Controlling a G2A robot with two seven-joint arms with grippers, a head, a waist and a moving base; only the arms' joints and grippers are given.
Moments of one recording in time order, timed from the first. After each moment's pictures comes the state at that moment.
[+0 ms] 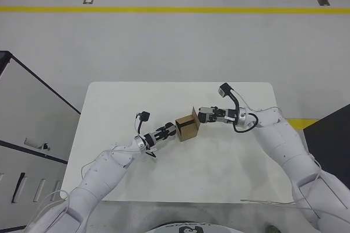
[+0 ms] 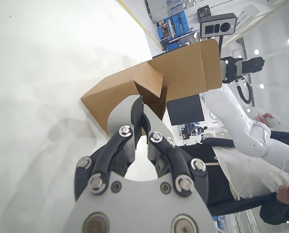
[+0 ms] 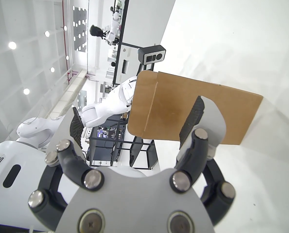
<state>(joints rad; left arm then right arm) 1.14 -1.22 -0.89 -0.99 0.04 -0.63 -0.38 -0.83 -1.17 0.87 -0.82 0.51 -0.58 1.15</state>
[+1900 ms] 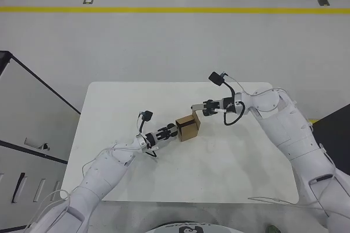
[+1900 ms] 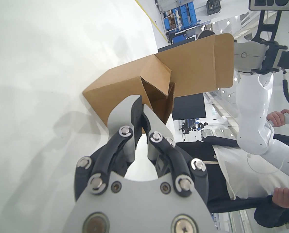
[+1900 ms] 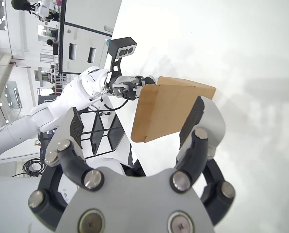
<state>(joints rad) 1.14 -1.24 -0.92 -0.99 0.04 -0.58 -0.48 -0.80 -1.10 0.94 -1.19 0.05 -0.20 1.14</state>
